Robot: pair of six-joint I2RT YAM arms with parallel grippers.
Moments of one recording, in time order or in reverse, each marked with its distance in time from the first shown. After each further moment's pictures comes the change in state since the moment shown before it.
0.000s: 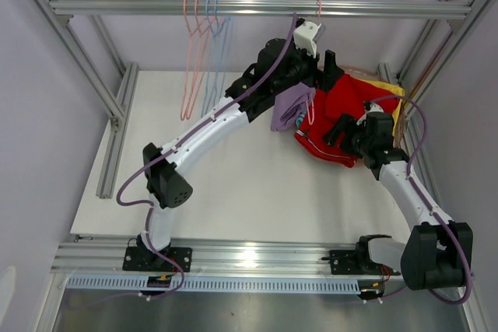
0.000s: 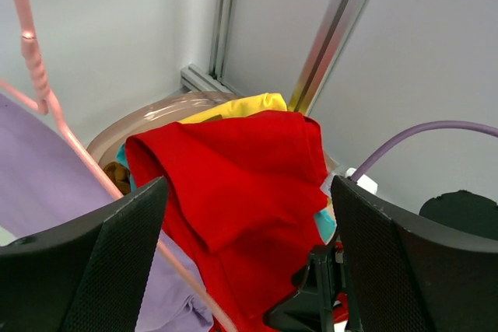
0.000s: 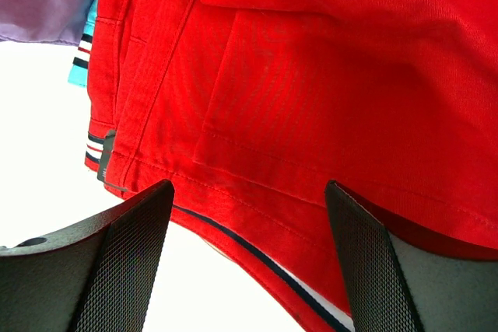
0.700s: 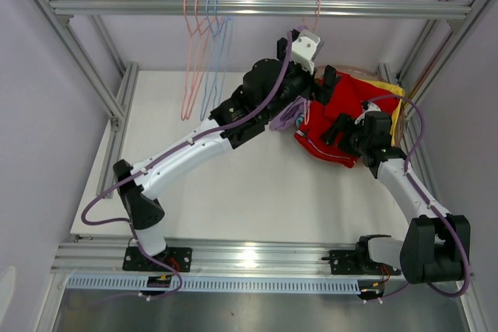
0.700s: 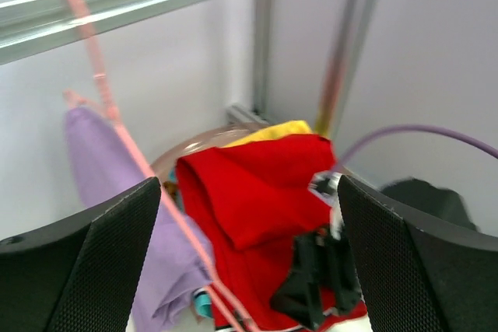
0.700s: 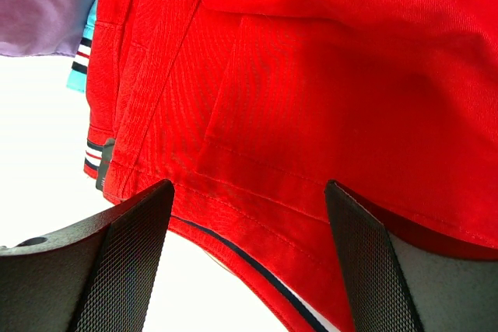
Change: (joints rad) left arm -0.150 -0.271 -0.291 0.154 -0.241 0.207; right arm 0.000 0.040 -0.007 0.050 -0.026 0.001
